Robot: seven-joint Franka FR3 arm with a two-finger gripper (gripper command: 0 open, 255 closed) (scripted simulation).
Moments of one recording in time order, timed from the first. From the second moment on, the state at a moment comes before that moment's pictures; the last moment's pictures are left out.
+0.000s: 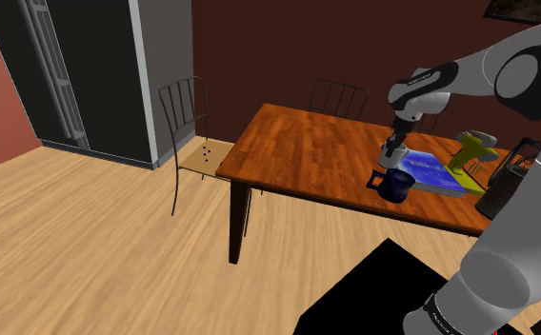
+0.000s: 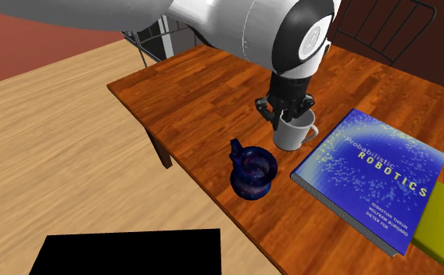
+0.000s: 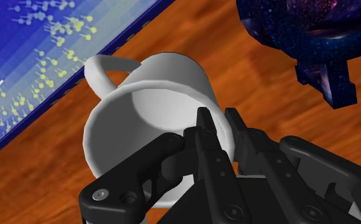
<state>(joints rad) -0.24 0.13 -0.52 -2.00 0.03 2.17 -0.80</state>
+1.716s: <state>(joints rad) -0.21 -0.12 -0.50 -1.95 -0.10 1.90 -0.69</state>
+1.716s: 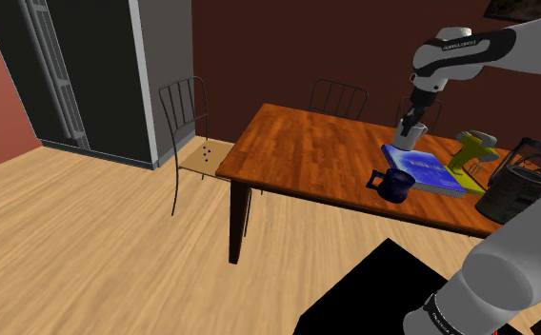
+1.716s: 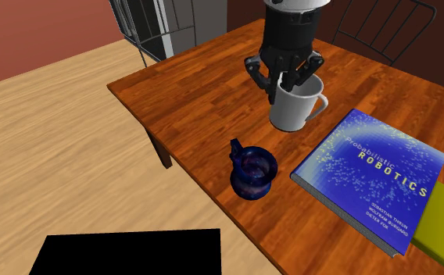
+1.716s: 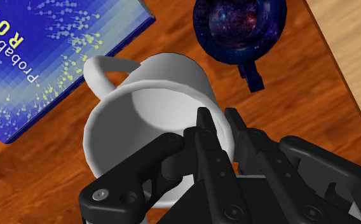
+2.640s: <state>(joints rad) -0.22 -0.45 -0.40 -2.27 -0.23 1.90 -0.54</state>
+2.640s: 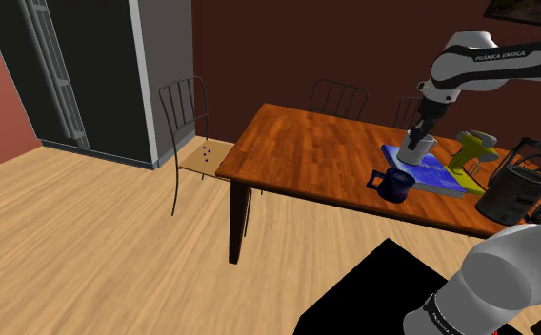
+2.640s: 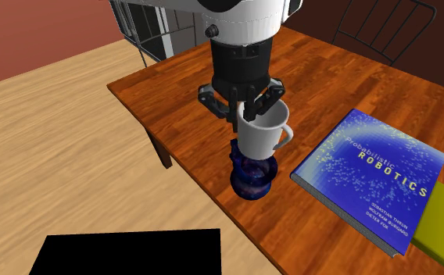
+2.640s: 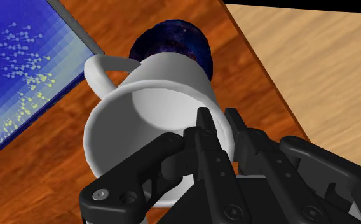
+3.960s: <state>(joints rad) -0.23 -0.42 -0.43 -2.41 -0.25 2.07 -0.54</state>
